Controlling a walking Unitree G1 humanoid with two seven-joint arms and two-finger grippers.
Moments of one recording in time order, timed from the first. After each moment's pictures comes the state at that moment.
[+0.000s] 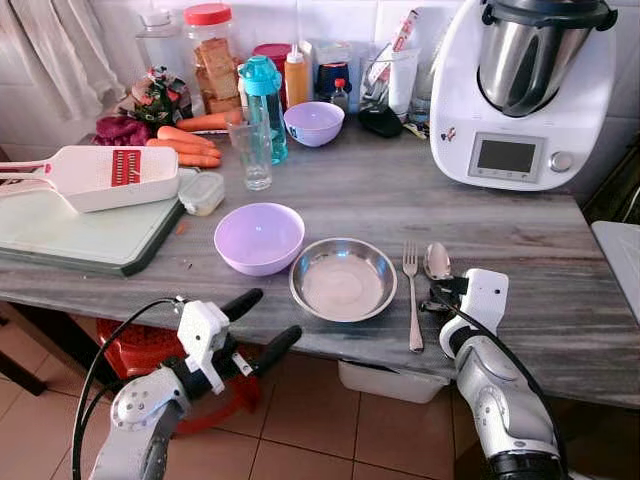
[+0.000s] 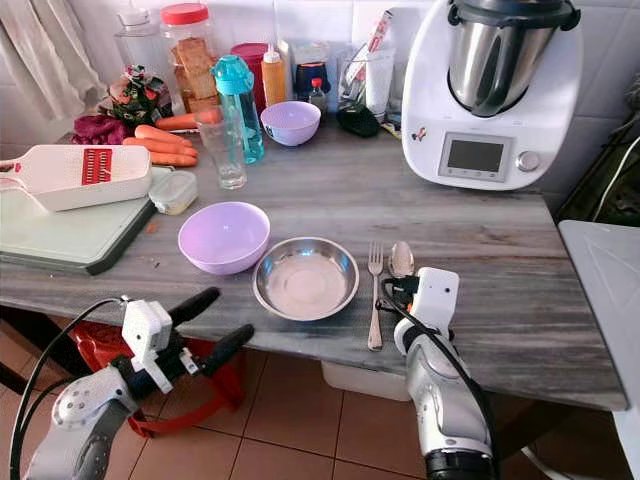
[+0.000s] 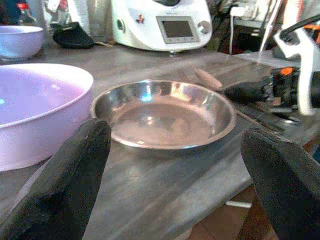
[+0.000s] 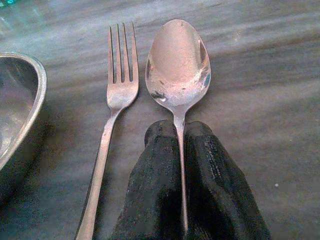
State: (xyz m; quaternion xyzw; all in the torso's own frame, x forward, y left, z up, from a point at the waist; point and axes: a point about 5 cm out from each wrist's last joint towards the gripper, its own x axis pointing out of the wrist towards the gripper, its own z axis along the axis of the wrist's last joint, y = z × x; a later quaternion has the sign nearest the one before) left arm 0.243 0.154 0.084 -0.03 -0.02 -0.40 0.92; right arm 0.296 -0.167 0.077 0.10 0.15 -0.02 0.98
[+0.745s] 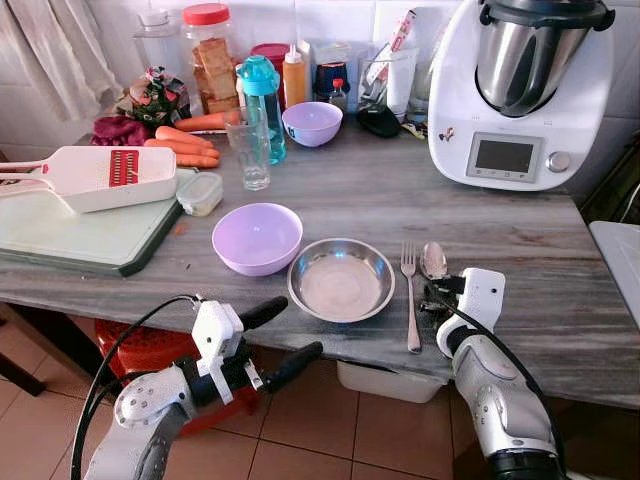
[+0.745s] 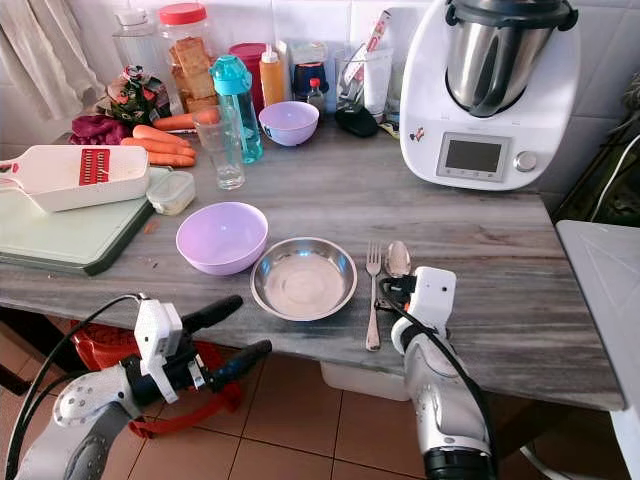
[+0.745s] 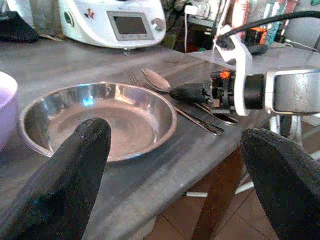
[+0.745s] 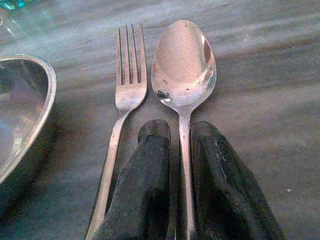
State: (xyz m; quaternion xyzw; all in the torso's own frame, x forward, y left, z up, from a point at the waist) left arm 0.231 0.140 0.096 -0.04 0.00 -0.47 0.88; right arm 0.296 -0.164 0.077 0.11 0.15 0.00 0.98
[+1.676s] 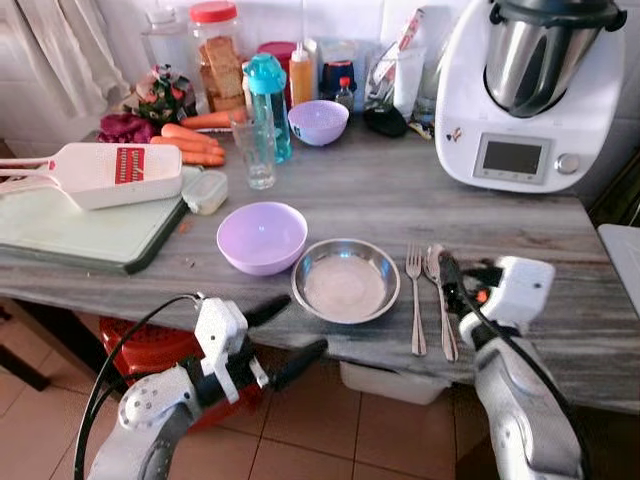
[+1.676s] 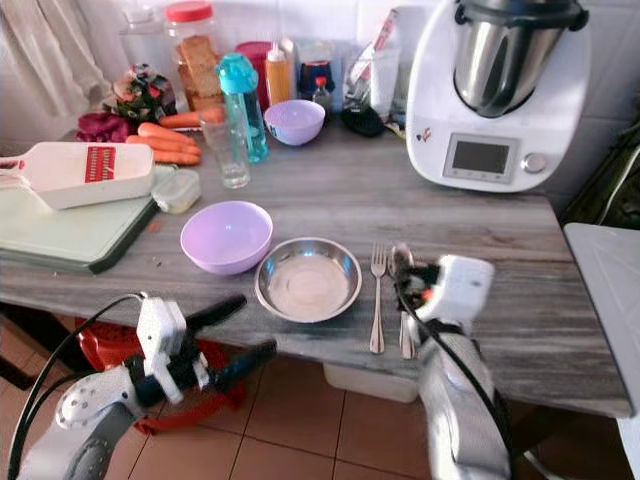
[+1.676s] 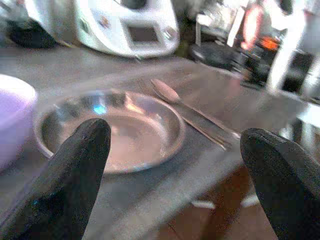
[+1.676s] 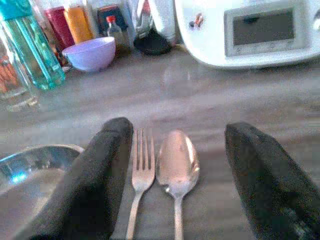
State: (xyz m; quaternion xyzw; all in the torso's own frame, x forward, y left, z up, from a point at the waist) left arm 0.234 0.134 0.106 -0.06 -0.02 -0.43 0.90; right arm 0.270 -0.172 0.128 0.08 -0.01 -0.02 1.00
